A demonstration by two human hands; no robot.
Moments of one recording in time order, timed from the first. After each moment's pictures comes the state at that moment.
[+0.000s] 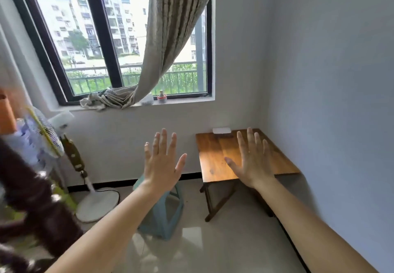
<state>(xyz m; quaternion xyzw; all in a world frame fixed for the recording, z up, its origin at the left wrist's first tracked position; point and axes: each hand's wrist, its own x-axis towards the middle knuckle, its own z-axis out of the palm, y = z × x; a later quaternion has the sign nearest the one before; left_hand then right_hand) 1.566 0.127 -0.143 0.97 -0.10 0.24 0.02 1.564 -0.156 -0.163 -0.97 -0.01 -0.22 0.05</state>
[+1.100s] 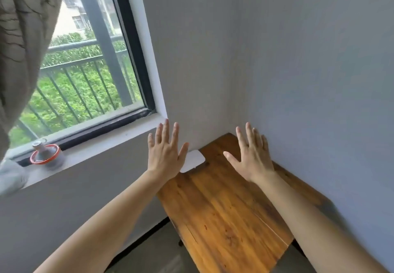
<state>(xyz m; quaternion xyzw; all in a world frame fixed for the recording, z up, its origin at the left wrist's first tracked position) 2.349 -0.033 -0.173 0.92 -0.35 0.13 0.10 2.195 -0.249 -0.198 -0.96 0.25 -0.15 0.03</state>
